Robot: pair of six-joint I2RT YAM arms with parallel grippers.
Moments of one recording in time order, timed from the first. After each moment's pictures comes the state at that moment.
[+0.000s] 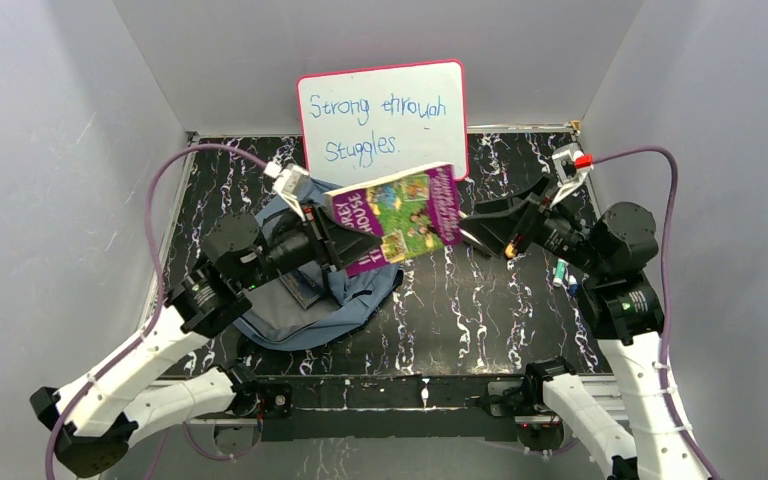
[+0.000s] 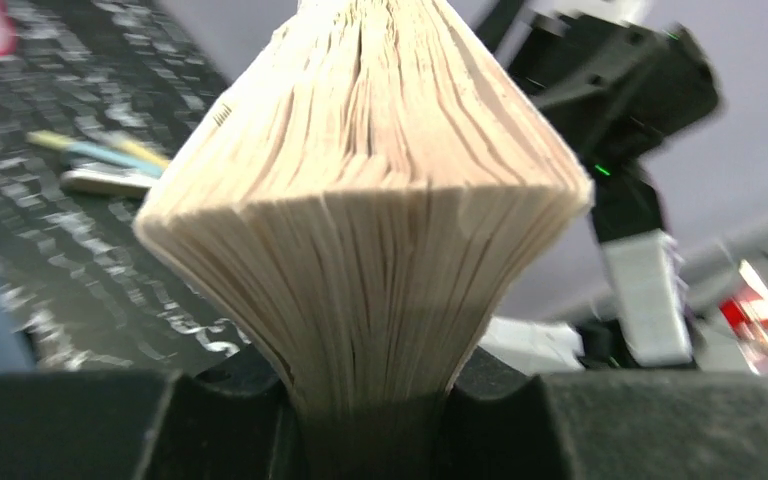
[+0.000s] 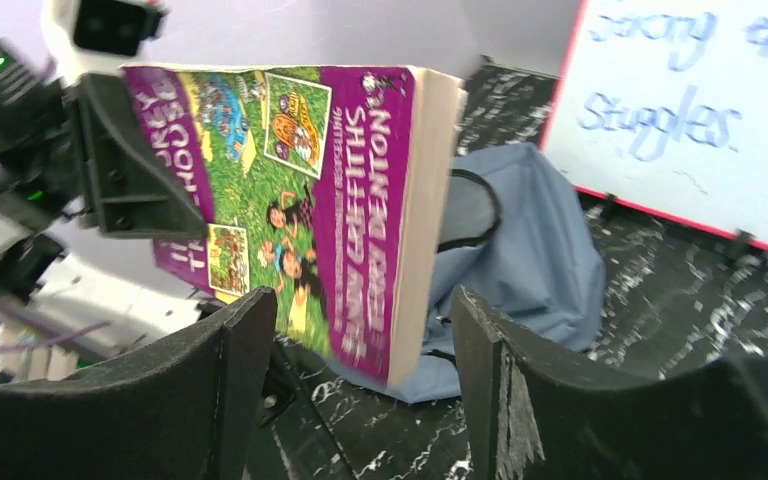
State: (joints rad) left arm -0.84 0.90 1.05 -0.10 0.30 -0.72; right arm 0.26 0.70 1.04 -0.20 -0.77 0.53
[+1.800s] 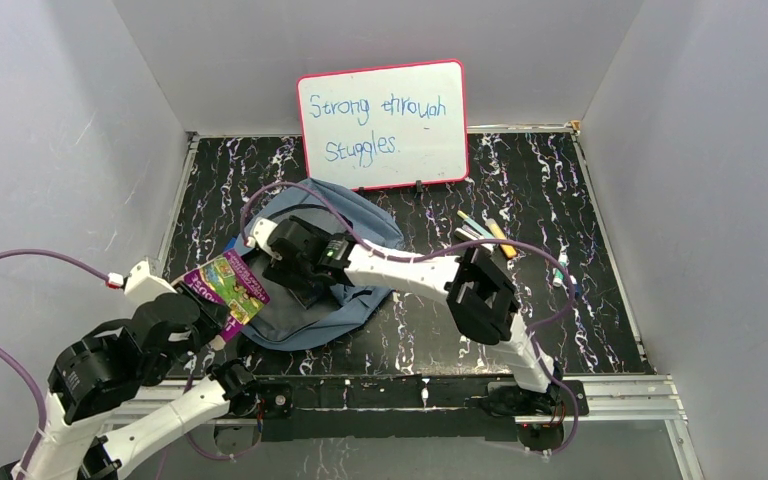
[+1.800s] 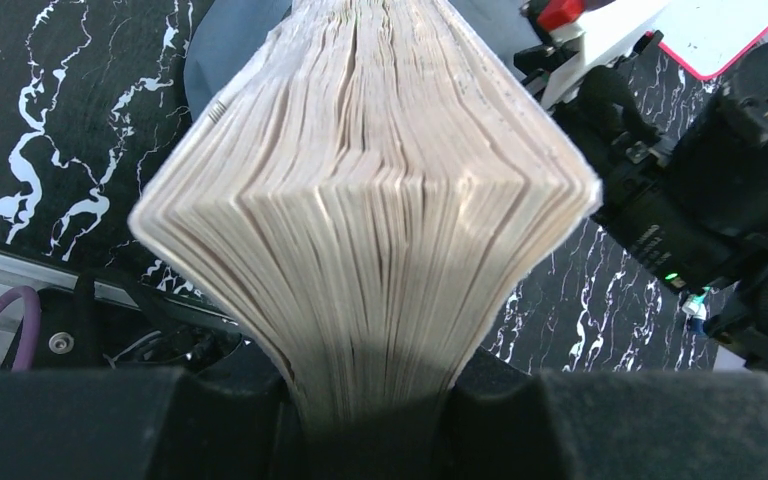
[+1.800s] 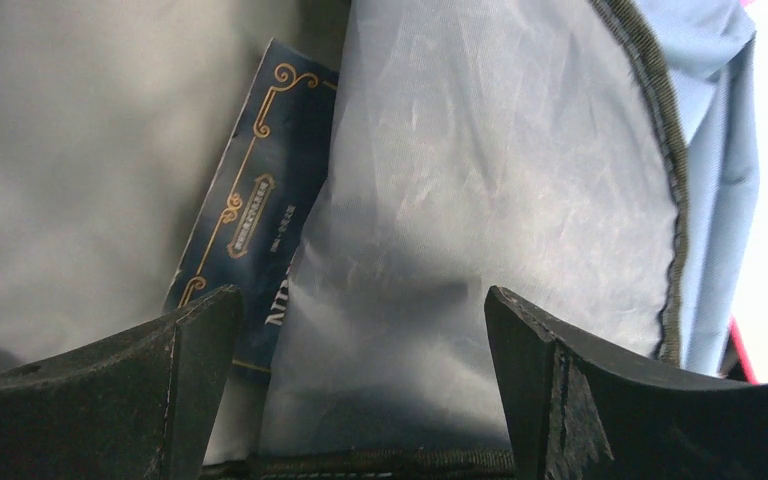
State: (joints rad) left arm -0.83 0.47 1.18 -1.55 -0.62 -1.19; right arm 1.20 2.15 1.86 -0.49 0.26 -0.18
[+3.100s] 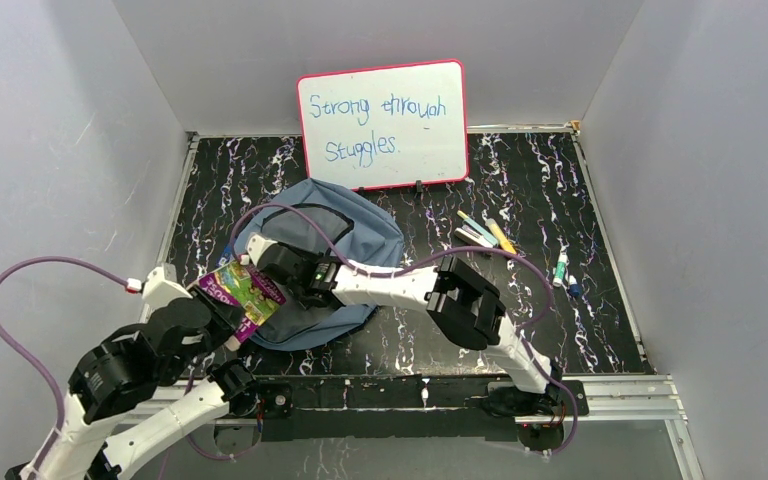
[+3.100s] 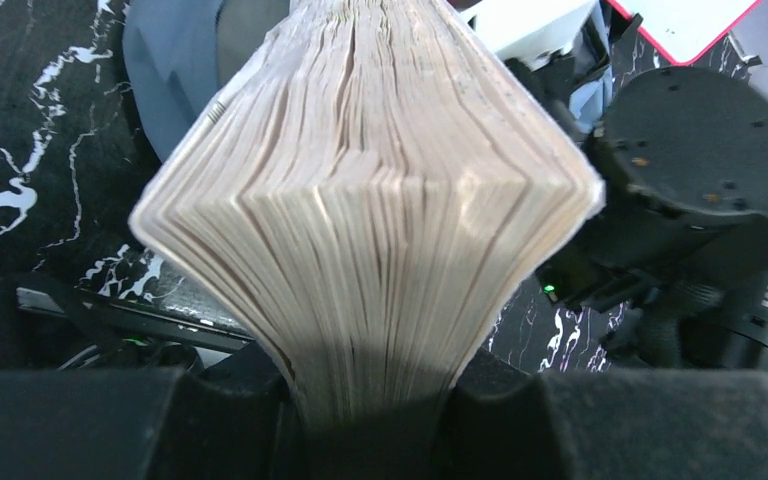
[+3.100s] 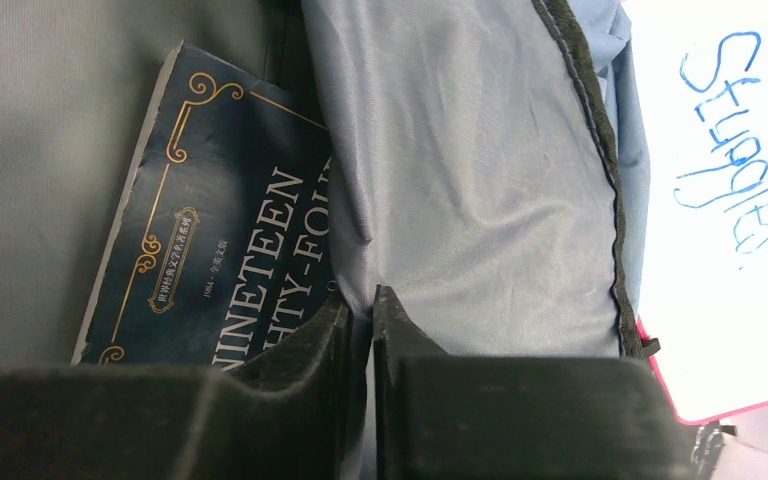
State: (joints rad) left arm -0.83 0.39 1.04 -1.44 -0.58 -1.21; right arm 1.27 2.24 1.82 -0.32 0.61 -0.32
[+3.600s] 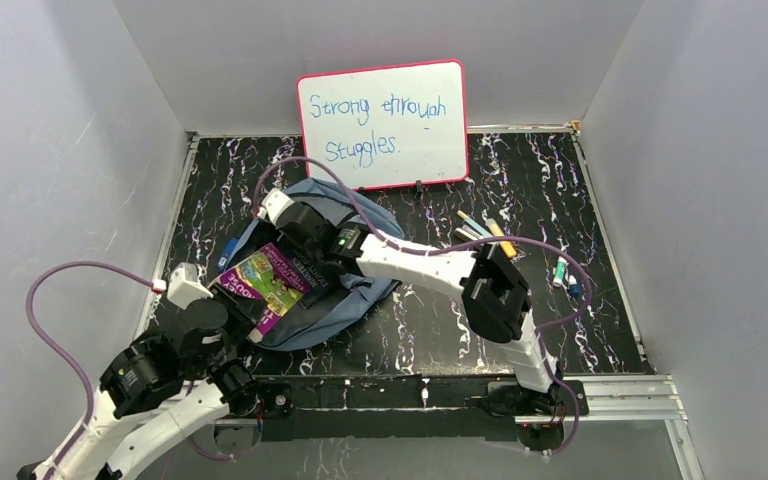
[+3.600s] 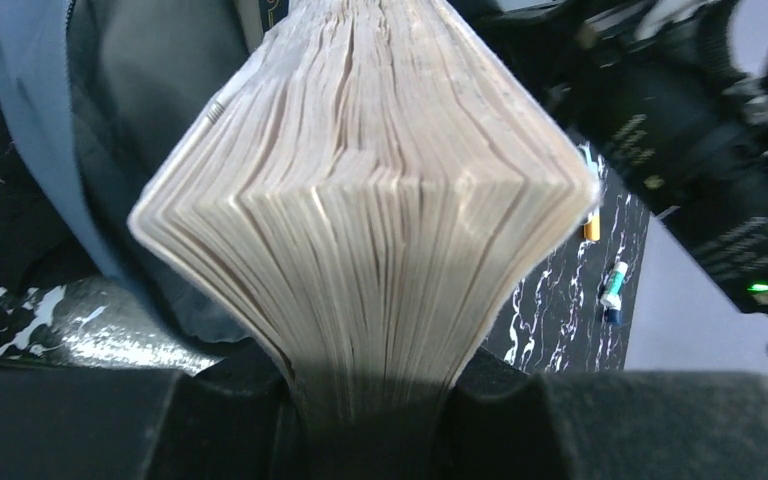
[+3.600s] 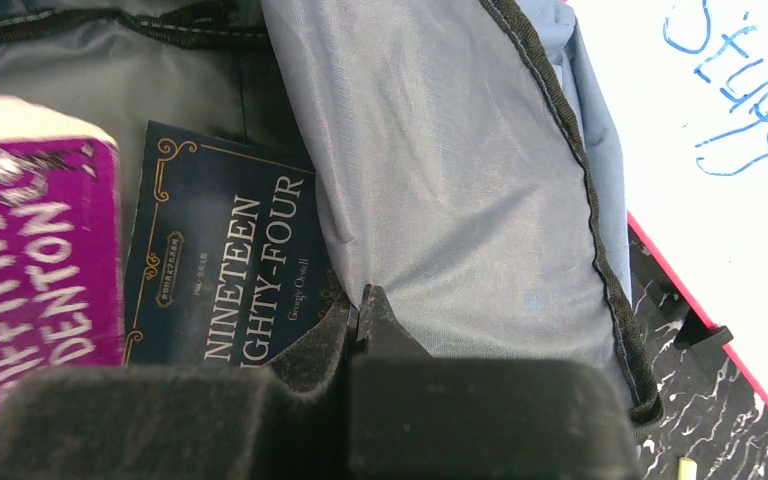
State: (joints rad) left arm -0.83 0.31 0.83 -1.19 -0.55 -1.21; right arm 1.18 2.10 1.84 -0.40 0.42 -0.12
